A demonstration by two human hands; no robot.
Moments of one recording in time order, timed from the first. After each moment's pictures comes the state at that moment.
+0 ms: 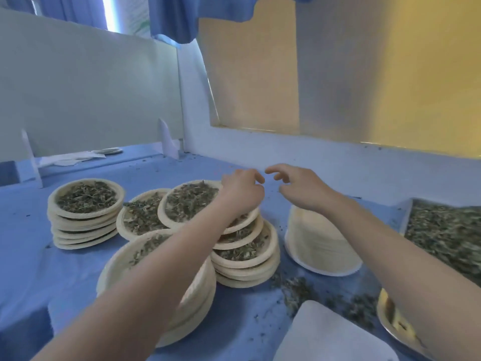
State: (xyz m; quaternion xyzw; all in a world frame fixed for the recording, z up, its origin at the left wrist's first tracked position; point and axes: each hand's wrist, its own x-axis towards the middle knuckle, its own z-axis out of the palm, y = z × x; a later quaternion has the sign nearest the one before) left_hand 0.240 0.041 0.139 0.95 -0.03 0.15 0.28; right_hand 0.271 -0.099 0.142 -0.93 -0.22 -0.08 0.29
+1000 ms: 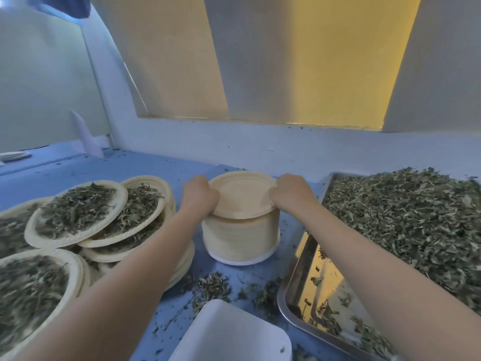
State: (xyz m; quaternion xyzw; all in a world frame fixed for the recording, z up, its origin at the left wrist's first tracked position) left_hand 0.316 -0.069 0.085 0.94 0.03 0.15 0.30; right_hand 0.297 -0.247 0.091 -0.95 0.03 -0.09 0.28
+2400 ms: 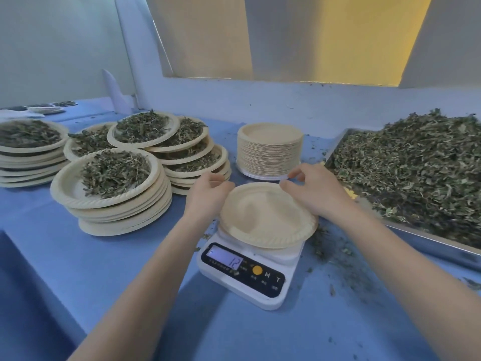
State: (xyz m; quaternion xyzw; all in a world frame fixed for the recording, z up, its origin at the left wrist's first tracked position) left_hand 0.135 -0.005 -0.008 0.80 0.05 0.09 0.60; right_hand 0.131 -0.211 0.015 -0.95 -0.04 -0.15 0.26
